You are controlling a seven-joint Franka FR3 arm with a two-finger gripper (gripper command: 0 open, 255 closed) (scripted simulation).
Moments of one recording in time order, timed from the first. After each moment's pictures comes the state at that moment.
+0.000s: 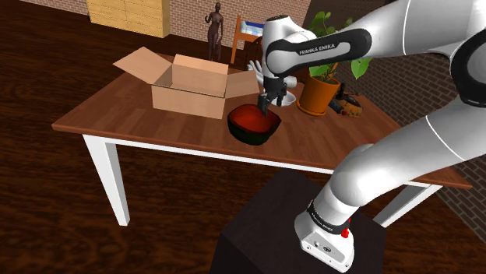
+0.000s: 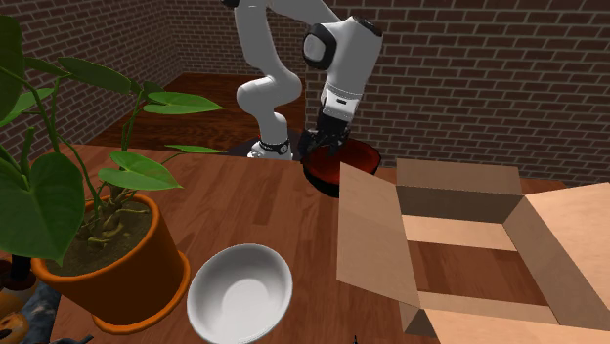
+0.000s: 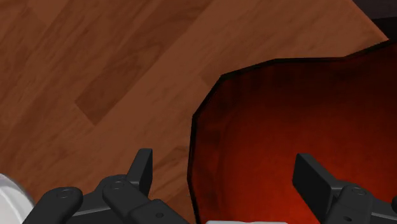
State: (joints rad) arm -0.14 -0.40 -0.06 -2.43 -0.32 1.92 0.06
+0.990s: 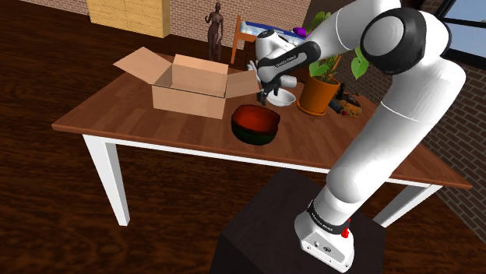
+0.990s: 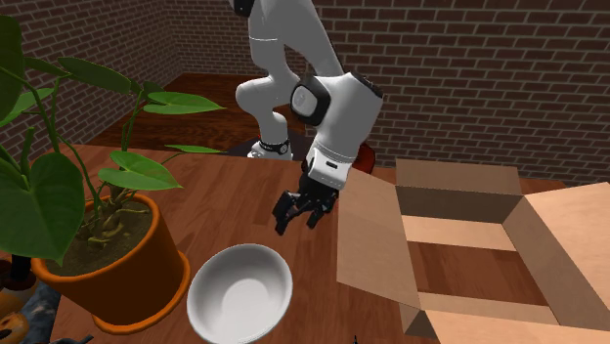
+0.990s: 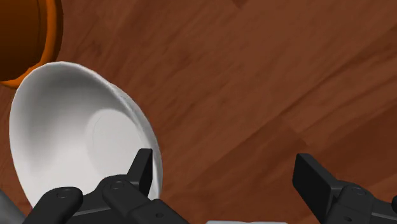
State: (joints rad) arm -0.26 0.04 -0.17 -2.14 -0.57 2.20 0.06
